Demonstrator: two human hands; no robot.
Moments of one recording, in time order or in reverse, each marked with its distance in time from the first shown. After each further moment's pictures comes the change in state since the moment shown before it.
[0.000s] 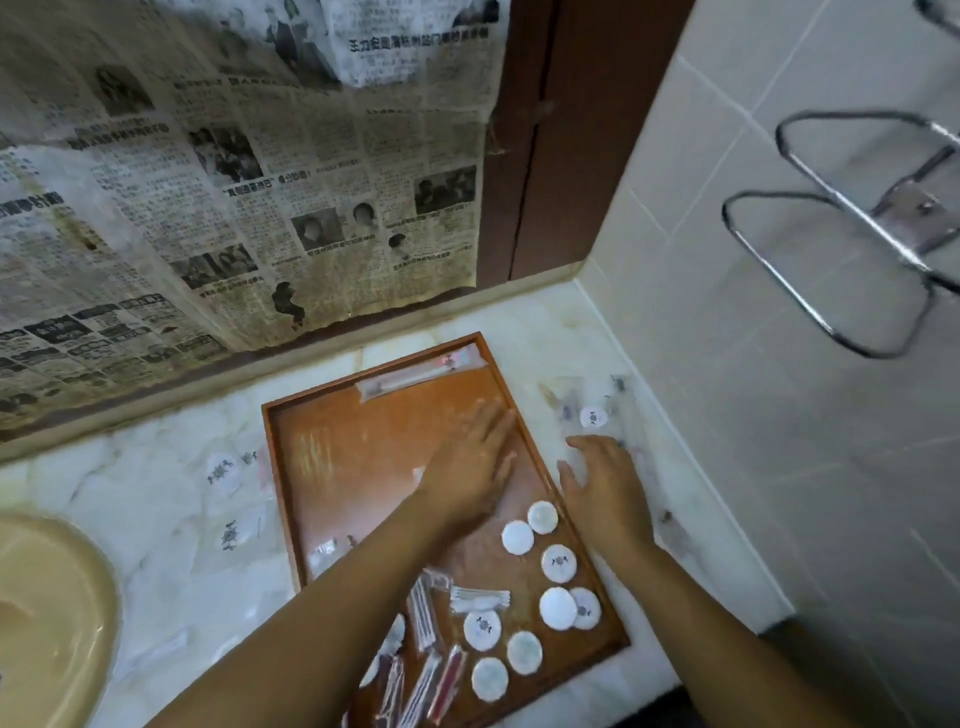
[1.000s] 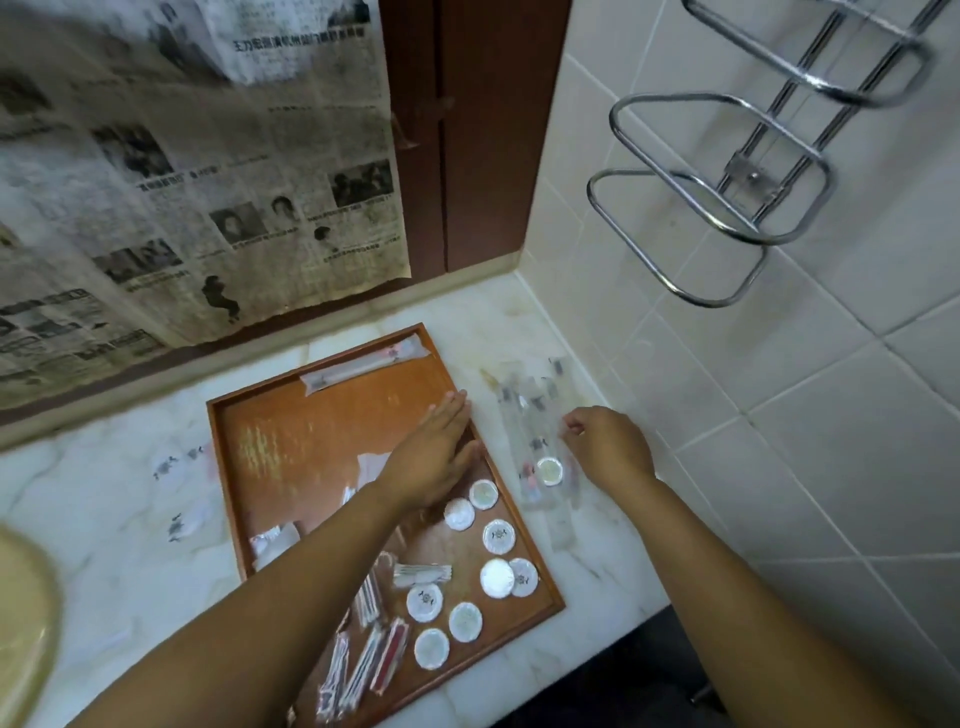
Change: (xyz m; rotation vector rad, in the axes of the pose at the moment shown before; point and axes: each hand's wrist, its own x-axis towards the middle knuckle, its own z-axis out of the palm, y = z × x) left_hand 0.004 0.028 0.016 -0.104 -0.086 0.031; right_hand 0.032 0.052 -0.083 -0.182 -0.270 0.159
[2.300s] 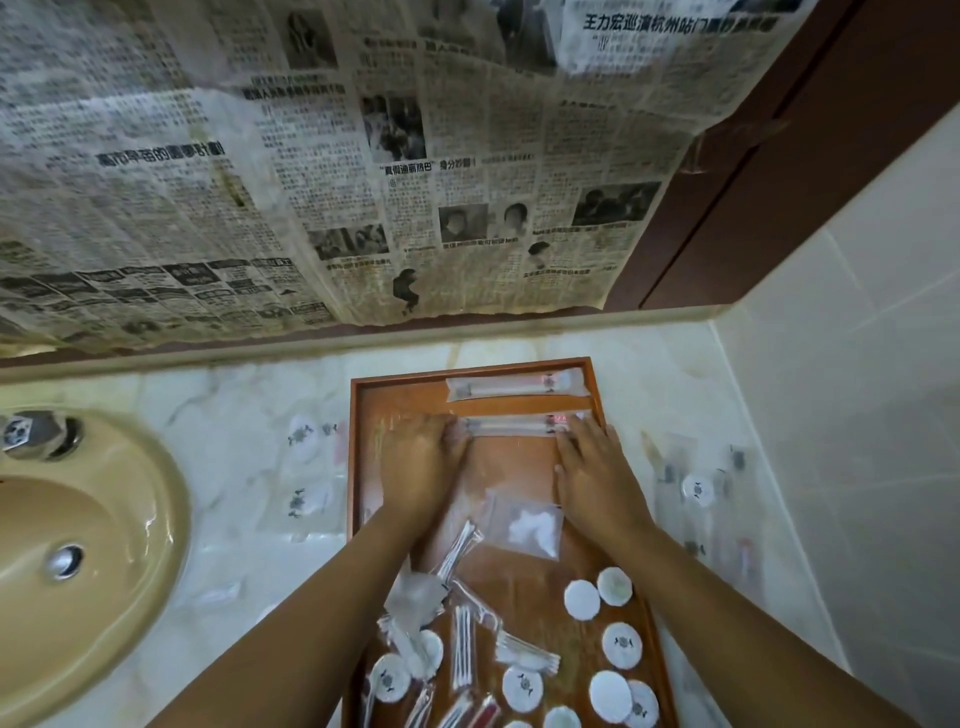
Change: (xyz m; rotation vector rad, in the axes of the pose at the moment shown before) left_hand -0.048 -0.147 -0.042 0.048 0.568 -0.623; right_hand 0.077 -0.141 0.136 -0.515 0.054 -0.680
